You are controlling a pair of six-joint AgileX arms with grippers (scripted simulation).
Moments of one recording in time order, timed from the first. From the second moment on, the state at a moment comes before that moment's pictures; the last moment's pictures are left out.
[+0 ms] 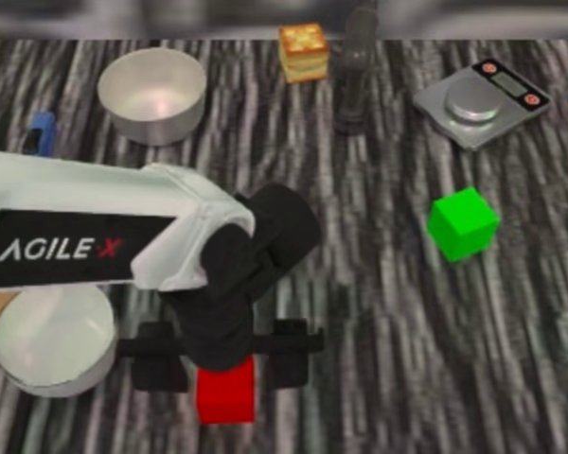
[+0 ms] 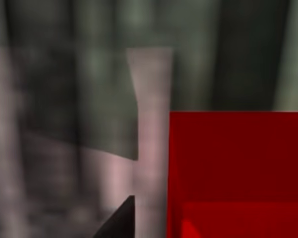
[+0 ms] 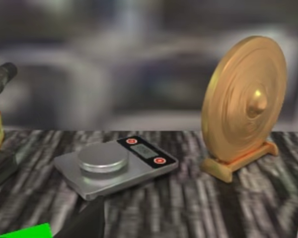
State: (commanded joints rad) left arm -0.78 1.83 1.05 -0.77 -0.02 -0.78; right arm 0.00 0.00 0.00 0.00 0.00 0.00
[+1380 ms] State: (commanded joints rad) left arm -0.77 1.72 1.21 -1.05 -0.02 -0.79; right arm 0.00 0.00 0.00 0.00 0.00 0.00
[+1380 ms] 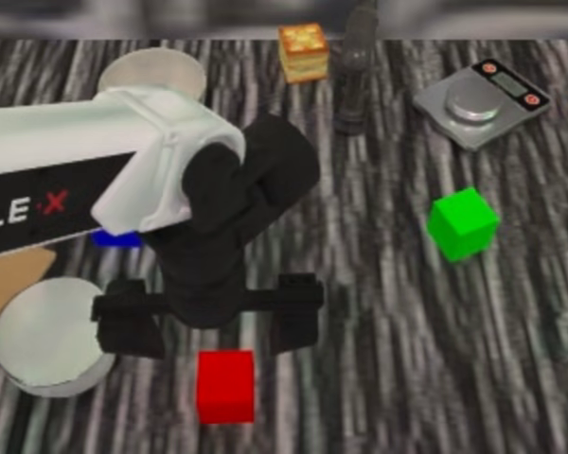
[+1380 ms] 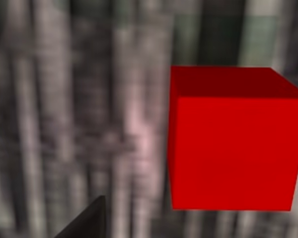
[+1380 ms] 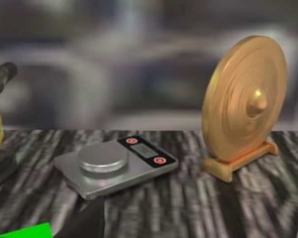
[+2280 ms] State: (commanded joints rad) left arm -0.32 0.77 0.51 -0.53 -0.03 -0.56; right arm 0.17 1.16 0.98 -0.65 0.00 -0.06
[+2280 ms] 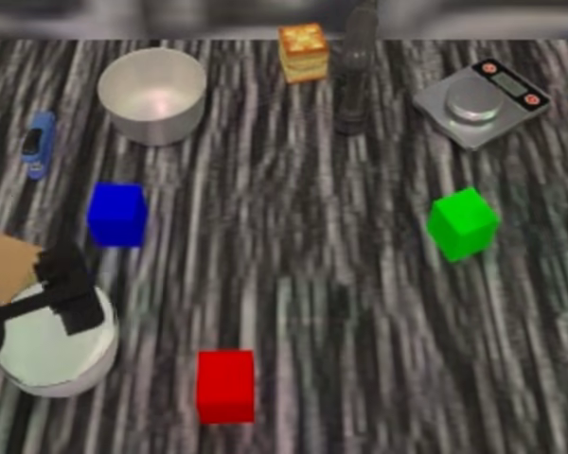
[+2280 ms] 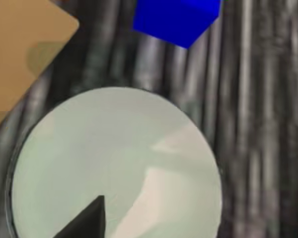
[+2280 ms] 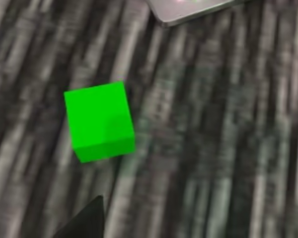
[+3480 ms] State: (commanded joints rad) left arm 0.02 0.00 0.00 0.00 0.00 0.00; right arm 0.32 2.24 1.91 -1.24 0.00 -0.10
